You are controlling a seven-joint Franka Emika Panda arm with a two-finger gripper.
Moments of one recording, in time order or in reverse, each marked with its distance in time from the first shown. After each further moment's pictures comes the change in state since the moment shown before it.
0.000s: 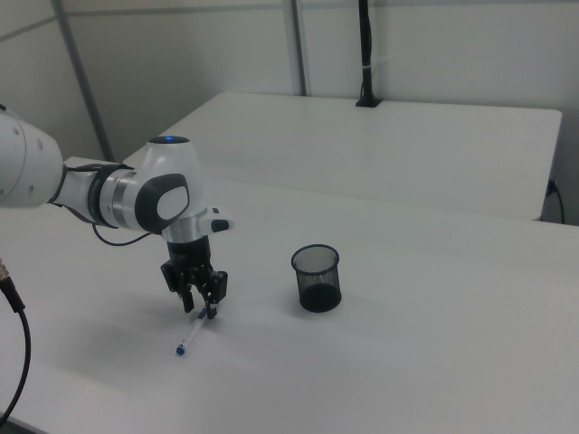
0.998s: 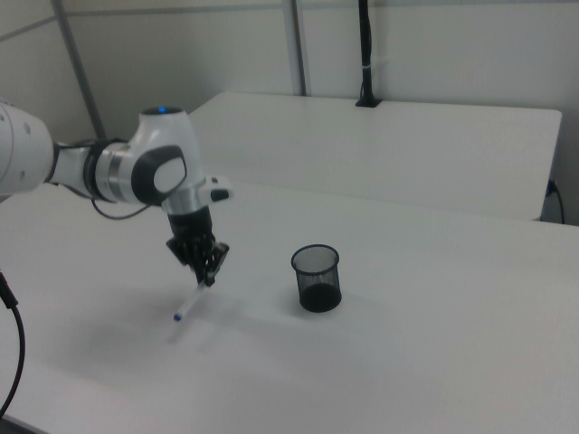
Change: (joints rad) arm 0.008 -0.022 -0.002 0.081 -0.005 -0.023 0.001
